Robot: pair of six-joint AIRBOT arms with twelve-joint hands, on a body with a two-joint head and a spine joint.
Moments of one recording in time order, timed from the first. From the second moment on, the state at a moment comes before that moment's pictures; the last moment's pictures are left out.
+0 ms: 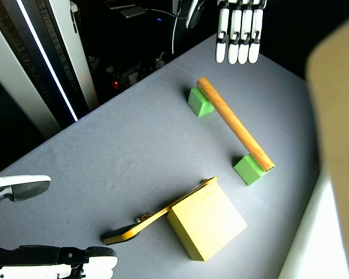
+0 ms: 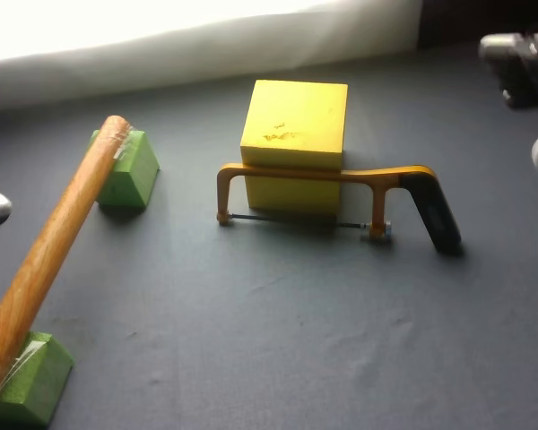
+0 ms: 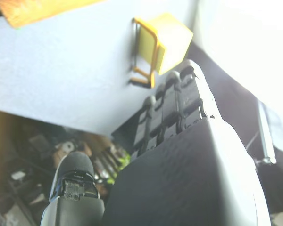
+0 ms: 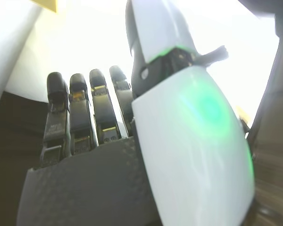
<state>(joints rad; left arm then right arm) 0.52 -0.06 0.71 1.20 -0.62 -0.13 -0.67 -0.75 1.13 -0.33 0.66 0.48</state>
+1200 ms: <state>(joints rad) 0.70 -0.09 0.60 1.20 -0.45 -0.08 -0.96 -1.04 1.57 -0.40 1.10 0.72</state>
